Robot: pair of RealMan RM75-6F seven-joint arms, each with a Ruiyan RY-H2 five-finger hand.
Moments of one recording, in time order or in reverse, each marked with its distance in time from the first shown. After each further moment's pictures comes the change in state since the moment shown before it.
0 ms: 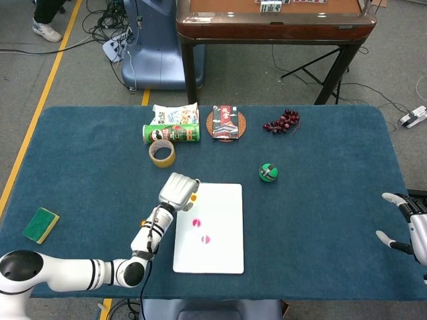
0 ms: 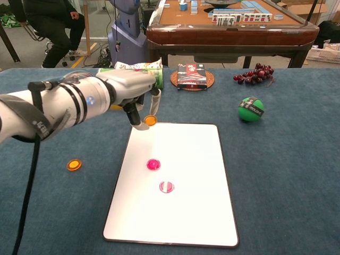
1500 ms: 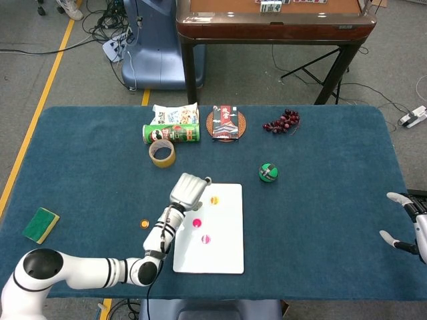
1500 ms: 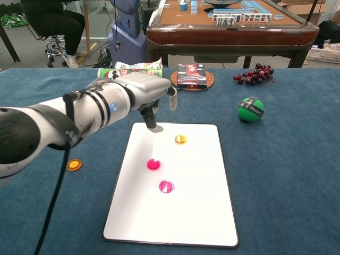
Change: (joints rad) left arm -0.052 -0.079 0.008 0.085 -0.017 0.017 -0.017; right arm -0.005 0.010 0.003 0.015 0.003 0.001 0.043
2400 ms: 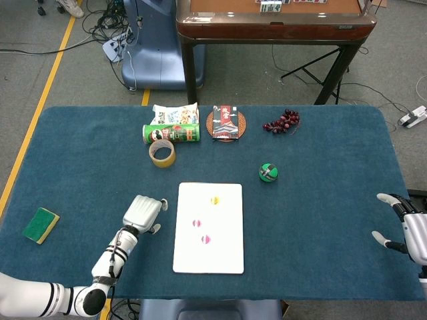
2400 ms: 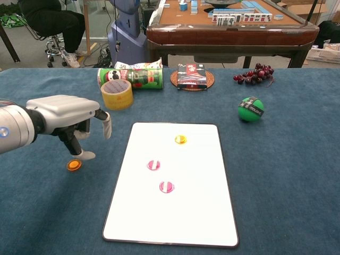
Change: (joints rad) left arm 0.243 0.274 0.208 -0.337 0.109 0.101 -0.096; right arm 0.017 -0.015 -0.006 -0.024 -0.003 -0.026 -0.073
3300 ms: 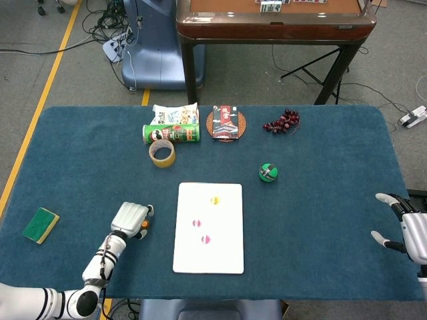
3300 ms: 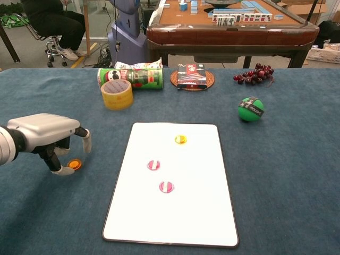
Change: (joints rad) left arm 0.080 -0.006 0.039 0.095 0.016 -0.047 -0.037; right arm 0.006 -0.002 0.000 -0.001 0.006 -0.010 -0.009
